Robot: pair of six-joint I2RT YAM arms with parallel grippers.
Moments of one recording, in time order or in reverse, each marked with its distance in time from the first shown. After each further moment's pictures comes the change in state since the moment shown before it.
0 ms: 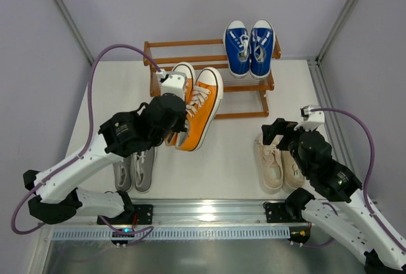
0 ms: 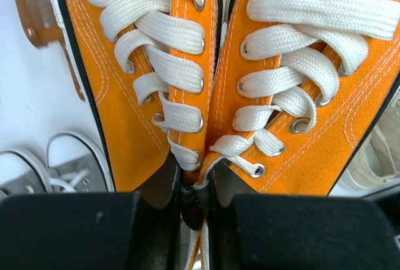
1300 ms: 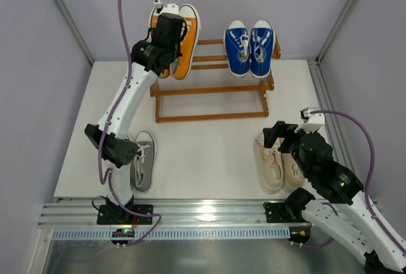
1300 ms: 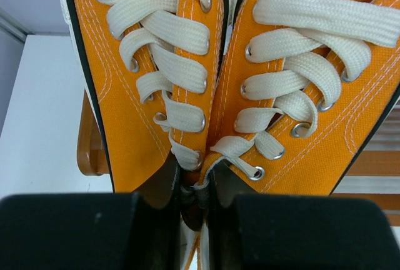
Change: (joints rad) left arm 0.552 0.739 0.841 0.026 0.084 0.315; right arm 0.000 -0.022 0.000 -0.051 -0.007 -0.016
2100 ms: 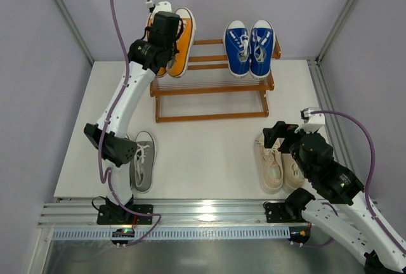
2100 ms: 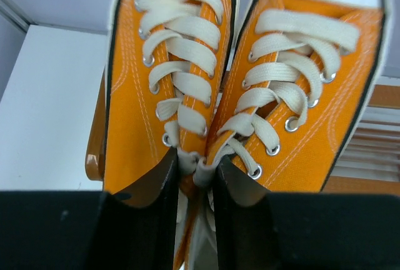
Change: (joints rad) left arm 0.030 0.004 -0.001 0.012 -0.037 -0.077; right arm 0.000 -0.005 0.000 0.000 -0.003 0.000
